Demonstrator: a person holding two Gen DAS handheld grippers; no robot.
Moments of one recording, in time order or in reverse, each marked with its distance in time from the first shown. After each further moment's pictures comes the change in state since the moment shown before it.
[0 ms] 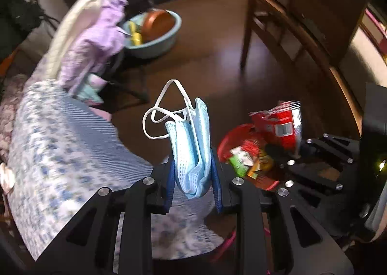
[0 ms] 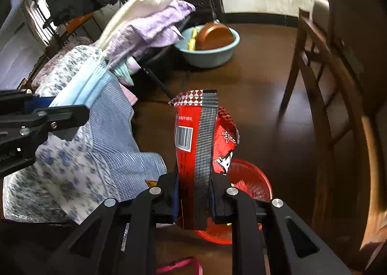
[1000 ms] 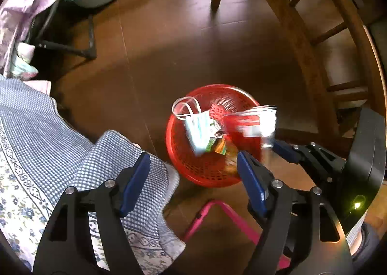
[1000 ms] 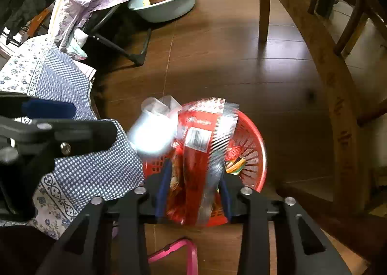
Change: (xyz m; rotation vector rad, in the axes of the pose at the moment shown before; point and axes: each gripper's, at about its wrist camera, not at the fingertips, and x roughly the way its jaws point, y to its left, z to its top) left arm 0.140 -0.057 0.015 0.006 0.324 -0.170; right arm 0.093 -0.060 -0.049 0.185 0.203 -0.056
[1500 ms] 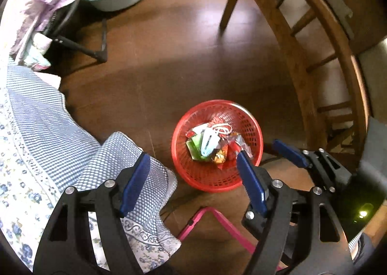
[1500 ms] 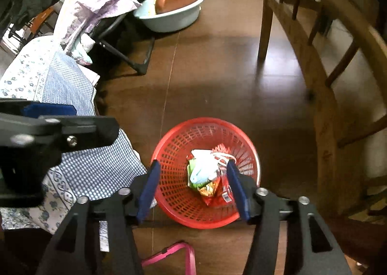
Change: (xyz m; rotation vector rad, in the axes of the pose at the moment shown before) left arm -0.042 0.025 -0.008 -0.103 -0.102 -0.027; right arm -0.043 0.023 0.015 -0.050 -0.072 -0.040
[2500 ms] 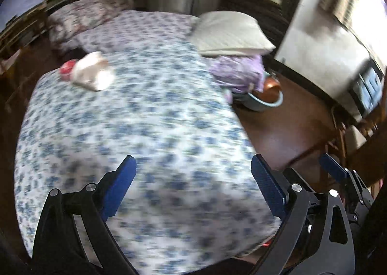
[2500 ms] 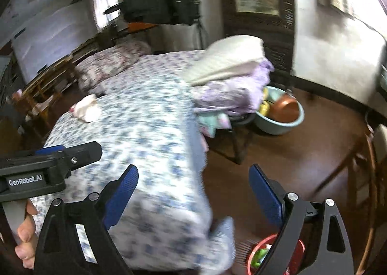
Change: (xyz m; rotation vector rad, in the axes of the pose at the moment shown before) left arm -0.252 0.279 -0.192 -0.709 -0.567 0.168; right arm -0.162 0.336 0.052 -0.514 -0.357 0.211
